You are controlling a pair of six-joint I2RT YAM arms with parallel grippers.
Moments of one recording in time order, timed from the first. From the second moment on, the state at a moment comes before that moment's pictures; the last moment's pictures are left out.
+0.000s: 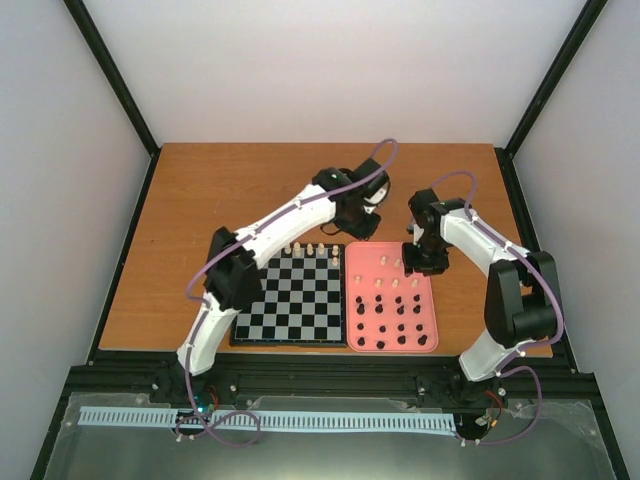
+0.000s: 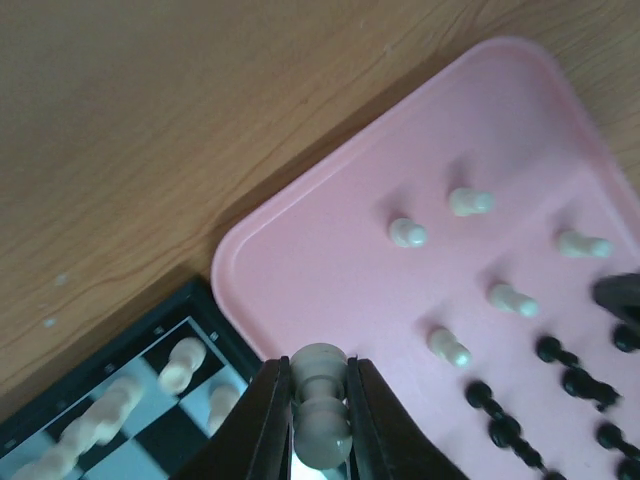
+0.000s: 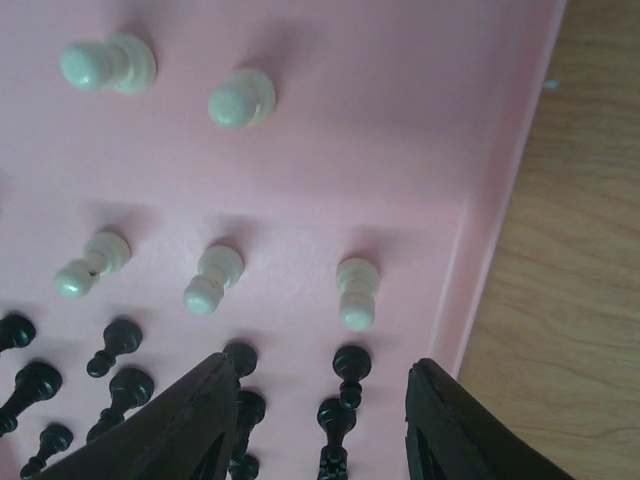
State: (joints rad) left arm -0.84 2.28 2.21 -1.15 0.02 -0.24; right arm 0.26 1.63 1.16 -1.06 -0.08 0.21
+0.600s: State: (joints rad) left arm -0.53 1.71 1.60 -1.16 -0.09 -0.29; right arm 0.26 1.72 1.08 -0.99 -0.08 0.22
